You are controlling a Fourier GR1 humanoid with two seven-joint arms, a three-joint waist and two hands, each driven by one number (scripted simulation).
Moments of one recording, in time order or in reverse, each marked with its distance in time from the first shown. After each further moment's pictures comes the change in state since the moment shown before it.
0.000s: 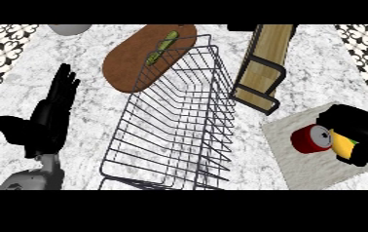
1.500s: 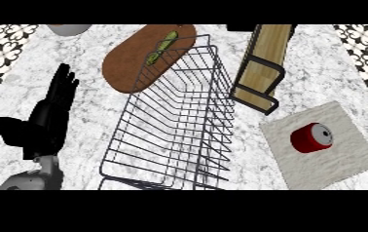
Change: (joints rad) left arm 0.006 -0.007 0.001 -0.027 -0.015 -0.002 0.022; right arm -0.321 -0.295 -0.112 -0.018 -0.868 0.495 0.191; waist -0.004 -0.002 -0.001
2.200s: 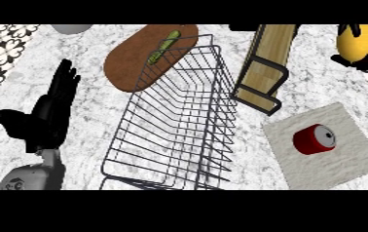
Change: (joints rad) left arm -0.040 -0.003 0.018 0.043 0.001 -0.017 -0.009; right arm -0.259 0.216 0.049 0.231 -0.020 -0.016 0.122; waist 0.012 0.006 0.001
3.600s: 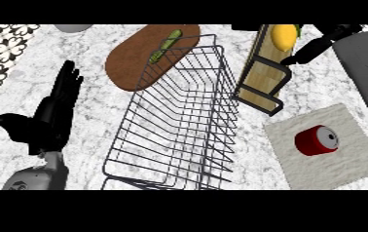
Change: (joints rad) left arm 0.012 -0.028 -0.006 -0.026 -0.024 -0.009 0.002; right arm -0.235 0.226 -0.034 0.406 0.075 -0.033 -0.046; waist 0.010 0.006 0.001
